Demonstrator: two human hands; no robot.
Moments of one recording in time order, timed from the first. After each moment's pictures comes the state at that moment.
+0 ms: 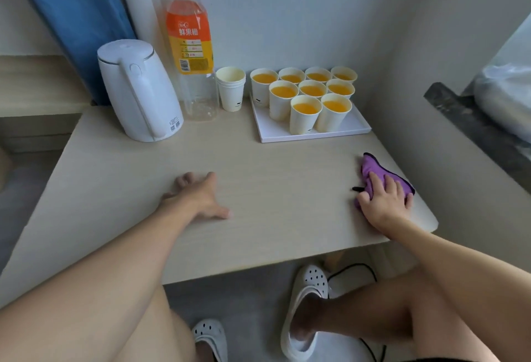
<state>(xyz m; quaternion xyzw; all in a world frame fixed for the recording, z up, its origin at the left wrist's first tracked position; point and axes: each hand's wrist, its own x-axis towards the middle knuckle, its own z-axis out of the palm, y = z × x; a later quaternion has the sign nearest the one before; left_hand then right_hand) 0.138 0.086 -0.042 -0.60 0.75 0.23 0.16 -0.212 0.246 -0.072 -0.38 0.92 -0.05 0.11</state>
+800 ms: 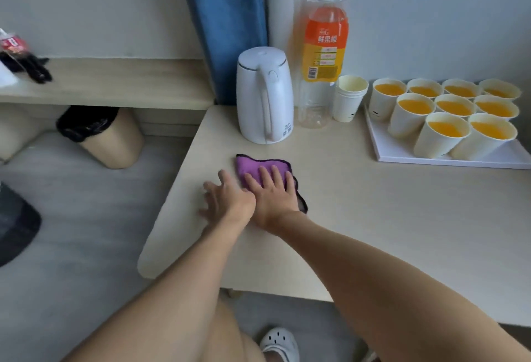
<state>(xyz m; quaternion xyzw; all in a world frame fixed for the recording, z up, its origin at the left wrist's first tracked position) 0.252 0.088 -0.018 -0.82 0.50 0.25 -0.15 0.163 0.069 -0.073 -0.76 0.64 0.00 0.13</state>
